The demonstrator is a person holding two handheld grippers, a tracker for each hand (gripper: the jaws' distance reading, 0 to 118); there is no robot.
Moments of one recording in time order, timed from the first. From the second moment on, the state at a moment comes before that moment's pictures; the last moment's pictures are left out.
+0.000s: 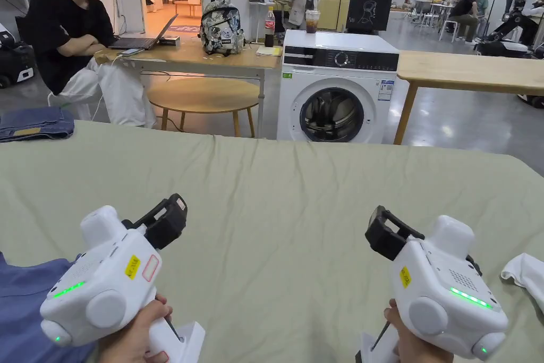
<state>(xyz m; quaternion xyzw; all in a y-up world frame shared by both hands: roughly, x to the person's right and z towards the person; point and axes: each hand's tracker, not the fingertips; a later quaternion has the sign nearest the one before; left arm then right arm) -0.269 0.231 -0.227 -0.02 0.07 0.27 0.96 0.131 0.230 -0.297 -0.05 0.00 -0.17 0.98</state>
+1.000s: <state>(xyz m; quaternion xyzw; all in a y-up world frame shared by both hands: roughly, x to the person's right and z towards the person) -0.241 0.235 -0.230 -0.01 0.09 0.10 0.99 0.105 0.227 -0.285 -0.06 0.03 0.01 1.00</state>
